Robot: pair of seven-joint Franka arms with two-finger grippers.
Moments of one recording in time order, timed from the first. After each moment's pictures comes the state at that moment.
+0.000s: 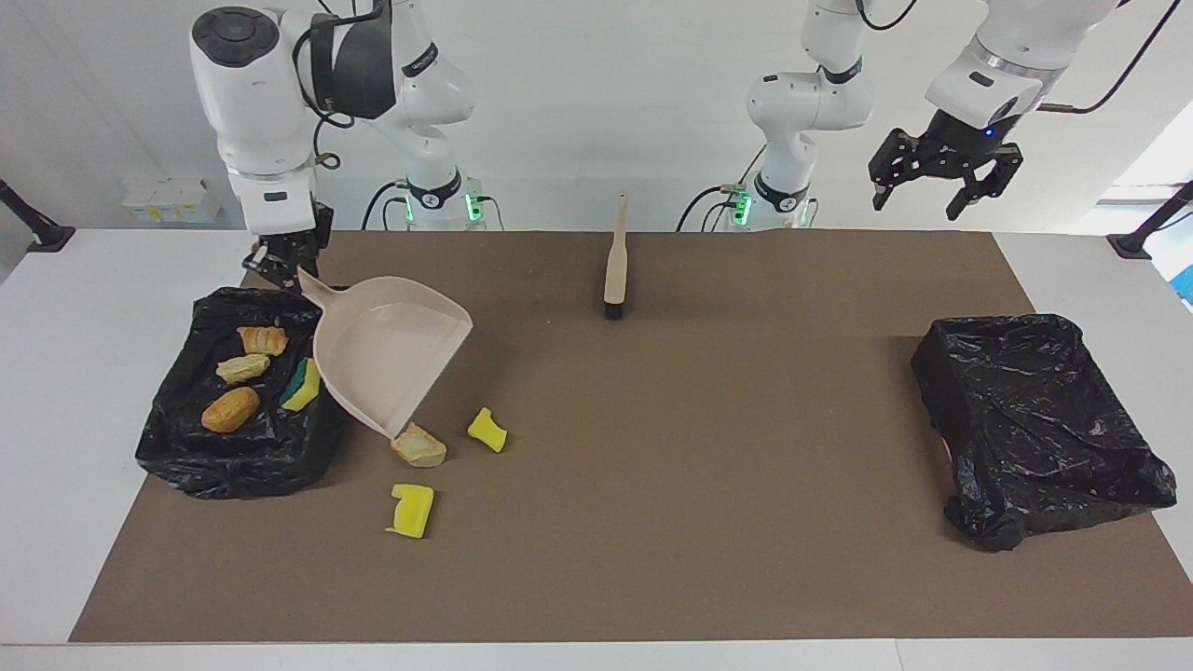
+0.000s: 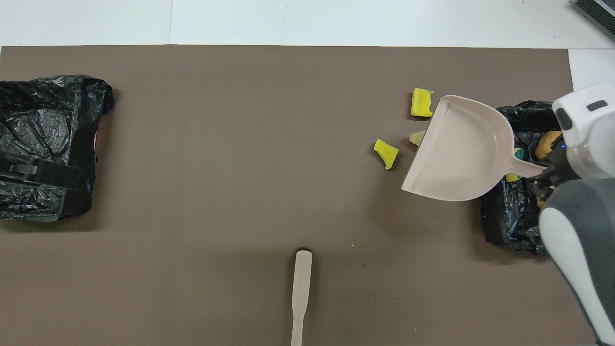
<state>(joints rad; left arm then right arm) -0.10 -0.06 -0.04 -1.50 -0.04 1.43 0.07 0.07 -0.06 0.01 -1.81 -0.20 1.74 -0.95</state>
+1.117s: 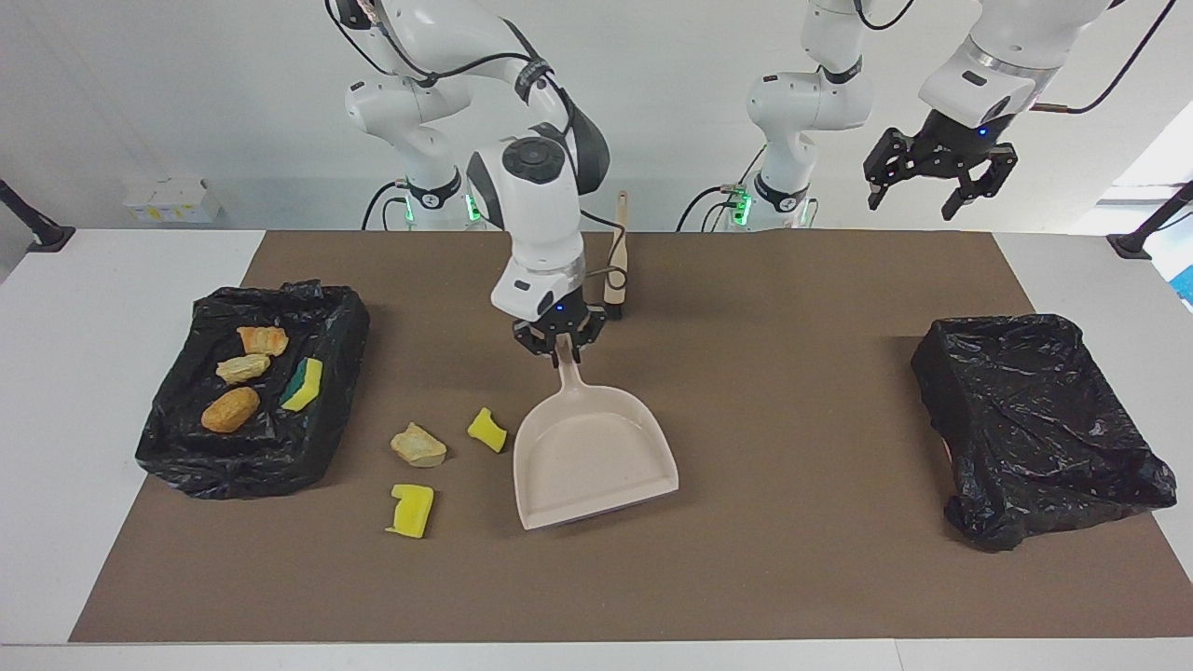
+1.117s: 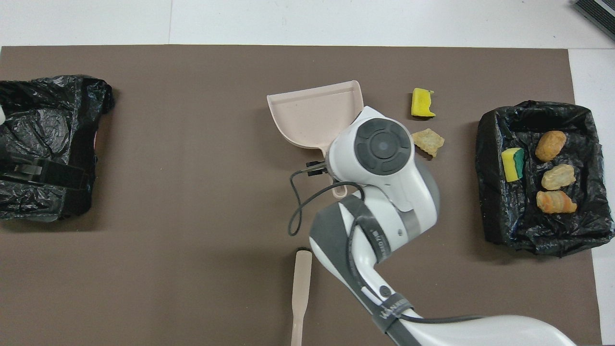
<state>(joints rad) -0.10 -0.06 -0.05 -1.50 -0.04 1.43 0.07 0.53 0.34 0.02 -1.70 0.00 2.19 0.41</state>
